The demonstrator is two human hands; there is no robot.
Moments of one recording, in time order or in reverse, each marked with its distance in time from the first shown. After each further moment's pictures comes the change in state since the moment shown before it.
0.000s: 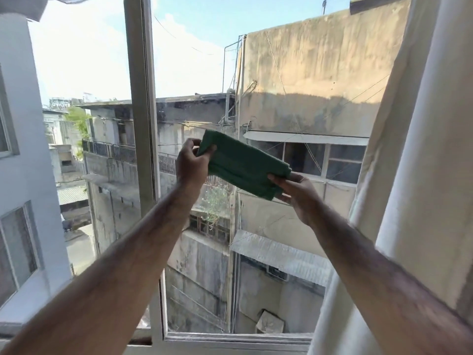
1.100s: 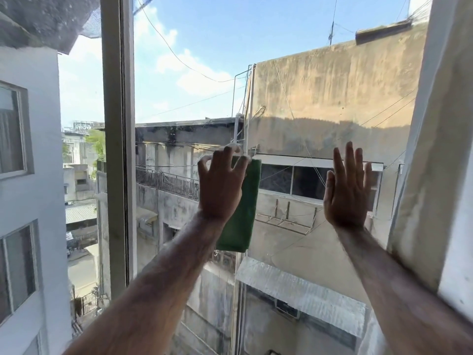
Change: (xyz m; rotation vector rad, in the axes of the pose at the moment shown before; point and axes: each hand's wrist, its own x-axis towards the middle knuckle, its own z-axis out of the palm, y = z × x) left_hand 0.040 -0.025 0.111 1.017 0.235 0.884; right_hand 0.114 0.007 -0.116 -1.304 0.762 -0.940
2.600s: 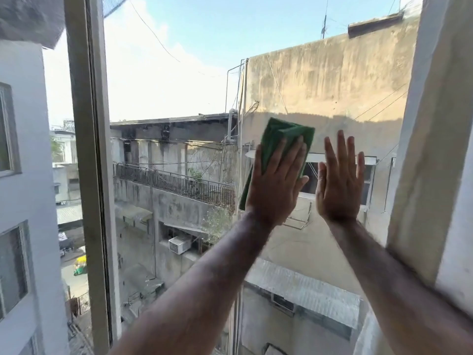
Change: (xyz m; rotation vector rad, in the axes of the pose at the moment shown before) left_hand -0.004 0.117 0.075 -0.140 -0.007 0.205; right_hand 0.003 0.004 0.002 -0.024 0.087 -0.032
